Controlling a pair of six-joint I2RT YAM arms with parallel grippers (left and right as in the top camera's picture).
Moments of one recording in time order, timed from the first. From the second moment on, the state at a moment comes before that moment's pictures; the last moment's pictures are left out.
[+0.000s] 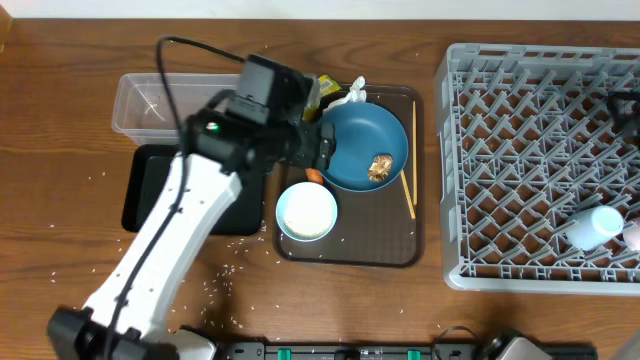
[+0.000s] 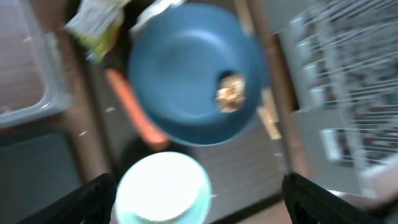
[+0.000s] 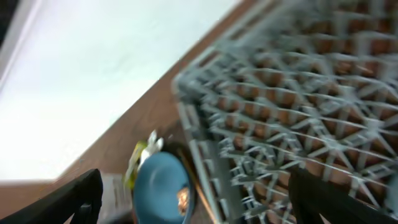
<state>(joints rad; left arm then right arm) -0.42 1.53 1.47 -0.96 0.22 -0.22 -0.65 1.33 1.57 -1.05 -0.66 0.29</state>
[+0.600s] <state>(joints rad) -0.46 1.94 1.43 -0.77 0.05 -0.36 -0.44 1.32 1.57 -1.11 -0.54 0.27</state>
